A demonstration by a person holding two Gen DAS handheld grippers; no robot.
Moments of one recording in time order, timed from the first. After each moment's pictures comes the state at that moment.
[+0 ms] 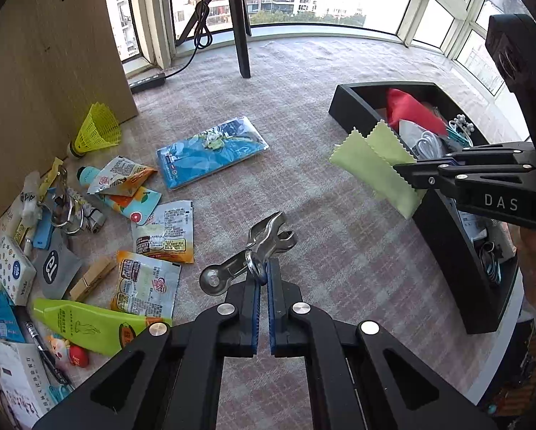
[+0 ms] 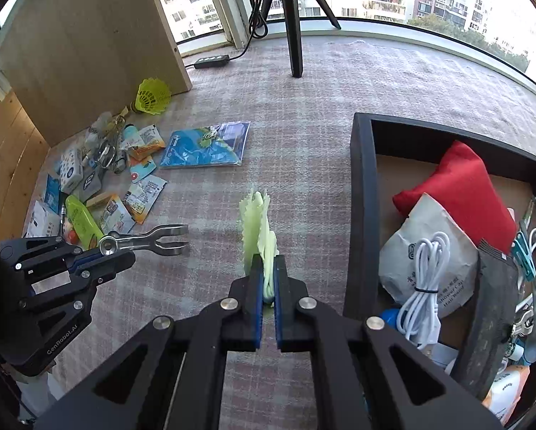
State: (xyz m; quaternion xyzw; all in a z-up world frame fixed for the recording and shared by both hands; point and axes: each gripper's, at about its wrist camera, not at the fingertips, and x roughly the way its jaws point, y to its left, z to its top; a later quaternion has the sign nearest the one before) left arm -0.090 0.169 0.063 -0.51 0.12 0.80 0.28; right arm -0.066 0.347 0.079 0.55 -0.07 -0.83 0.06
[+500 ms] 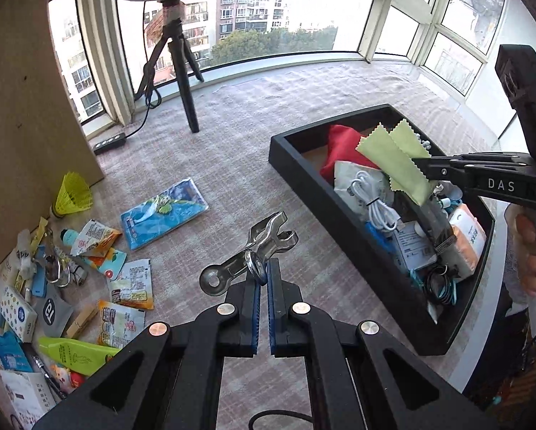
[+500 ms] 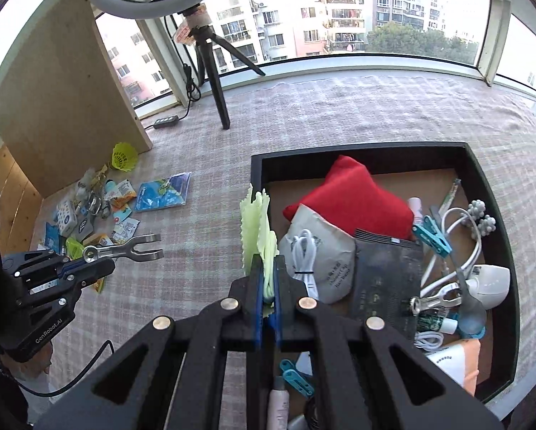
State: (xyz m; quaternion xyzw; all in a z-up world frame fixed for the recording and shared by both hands) left arm -0.074 0.228 0.117 -0.47 0.13 0.81 0.34; right arm -0.022 0.441 0.140 0.50 -0.11 -0.86 -0.03
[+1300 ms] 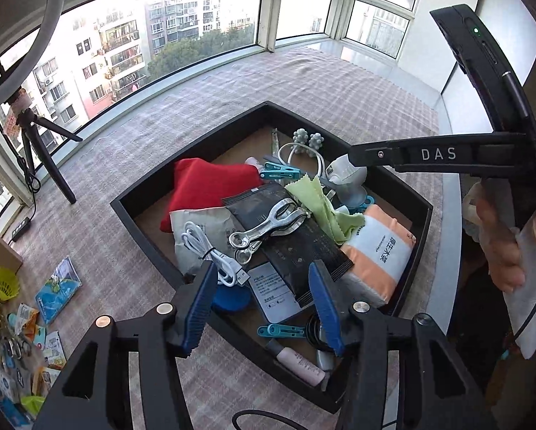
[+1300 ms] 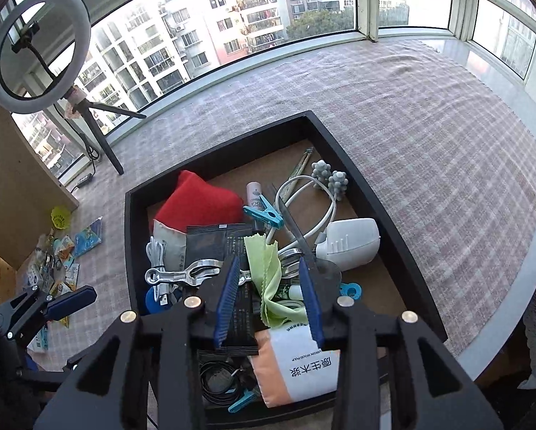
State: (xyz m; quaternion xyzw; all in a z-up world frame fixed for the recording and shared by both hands) left arm -0.007 0.368 0.139 -0.44 0.18 0.77 0.43; right arm 0.048 0.559 0.152 0.48 -0.19 -0.84 -0.14
